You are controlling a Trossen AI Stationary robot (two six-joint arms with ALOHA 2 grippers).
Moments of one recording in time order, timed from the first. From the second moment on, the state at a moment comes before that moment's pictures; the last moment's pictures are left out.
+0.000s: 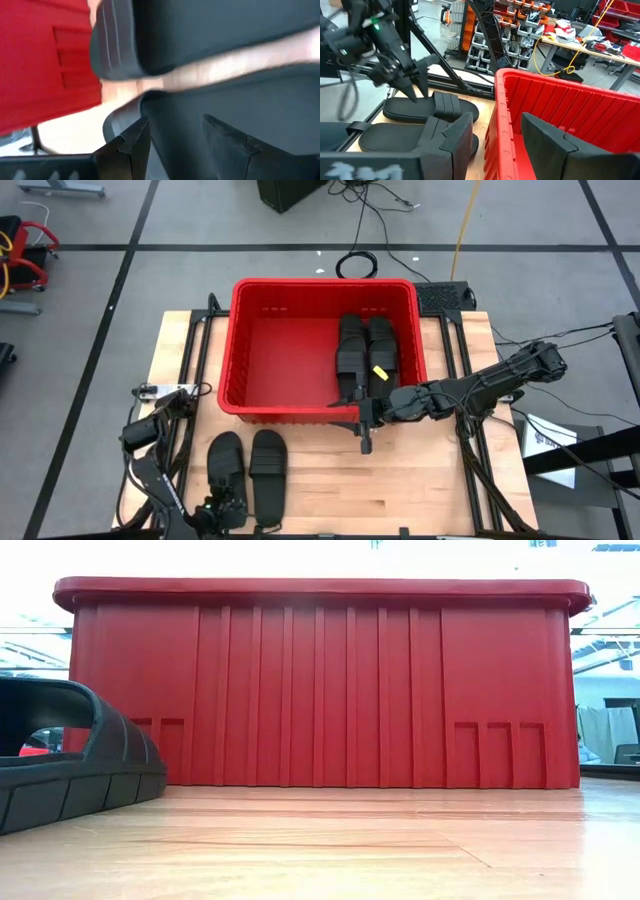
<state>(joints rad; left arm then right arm) -1.09 2.12 1.68 -1.57 -0.41 -1.05 0.32 1.38 1.05 0.12 0.29 -0.12</state>
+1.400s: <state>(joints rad) -1.01 2.12 1.36 -1.57 -0.32 -1.24 0.32 1.38 1.05 0.12 0.29 -0.12</state>
